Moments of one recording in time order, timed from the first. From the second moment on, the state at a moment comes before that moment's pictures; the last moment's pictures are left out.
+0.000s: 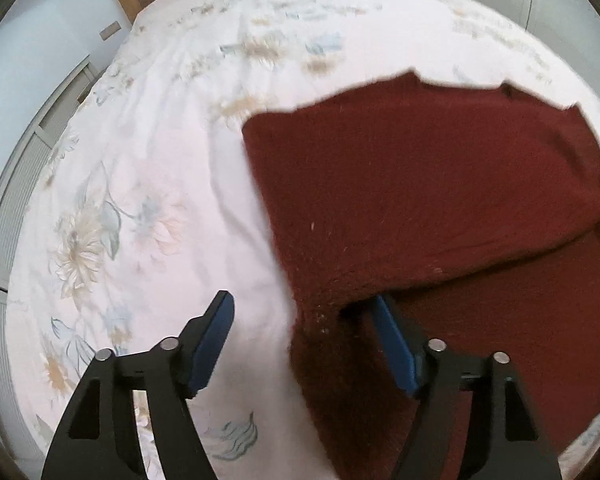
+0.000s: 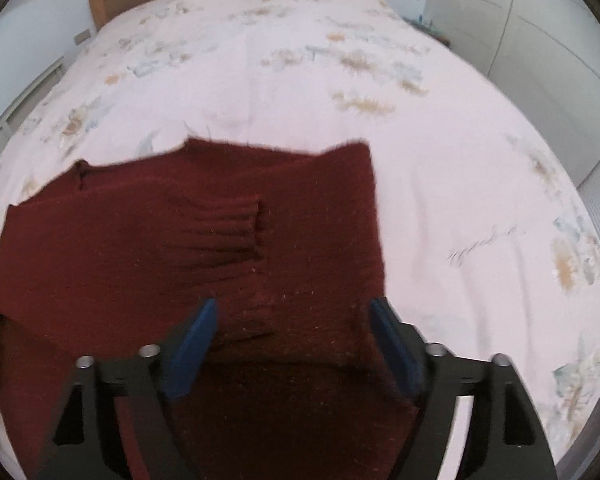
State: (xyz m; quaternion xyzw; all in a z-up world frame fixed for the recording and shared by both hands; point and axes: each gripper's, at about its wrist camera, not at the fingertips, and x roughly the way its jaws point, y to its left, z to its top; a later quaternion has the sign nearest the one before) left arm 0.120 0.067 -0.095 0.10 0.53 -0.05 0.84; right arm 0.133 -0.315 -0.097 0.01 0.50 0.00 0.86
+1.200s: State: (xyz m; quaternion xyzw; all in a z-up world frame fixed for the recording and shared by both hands) left arm 0.155 0.057 -0.145 0.04 0.53 -0.06 0.84; right arm 0.137 -0.280 -0.134 0.00 0.51 0.05 0.86
